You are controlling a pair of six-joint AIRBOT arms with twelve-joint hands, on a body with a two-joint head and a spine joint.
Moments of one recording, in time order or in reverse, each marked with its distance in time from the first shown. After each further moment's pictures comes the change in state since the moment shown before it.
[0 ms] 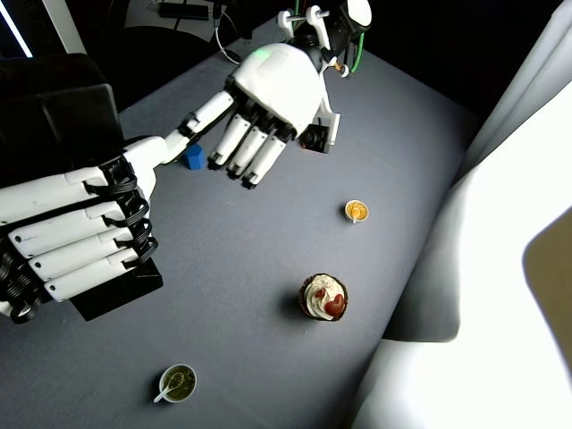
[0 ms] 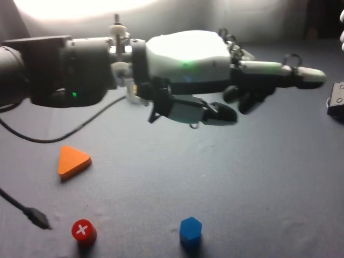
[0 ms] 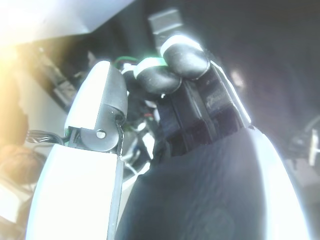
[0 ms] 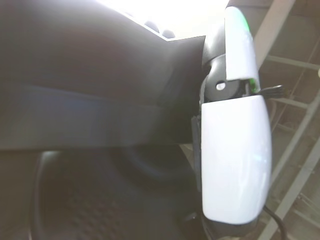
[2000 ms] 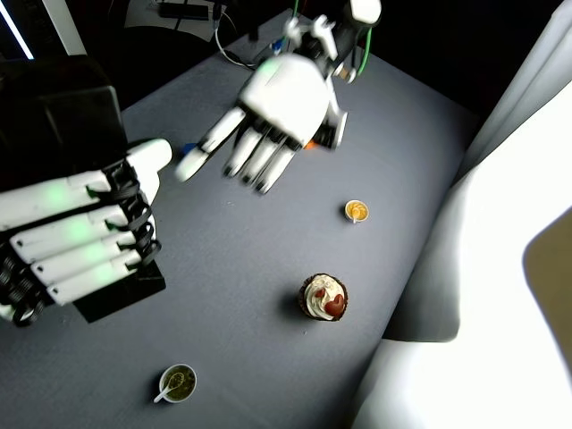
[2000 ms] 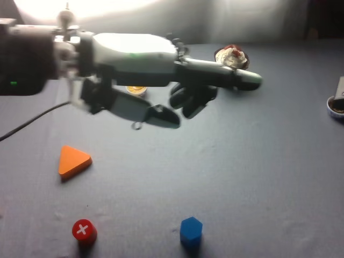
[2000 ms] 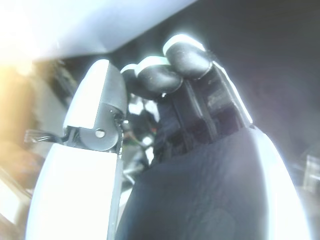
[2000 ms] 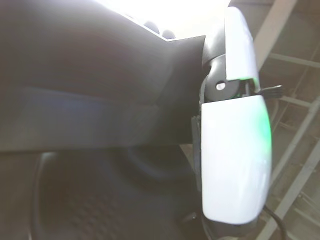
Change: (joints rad) left arm -0.022 0.194 -0.050 0.210 0.003 -0.415; right arm 0.004 -0.007 0.011 0.072 0.006 -0.011
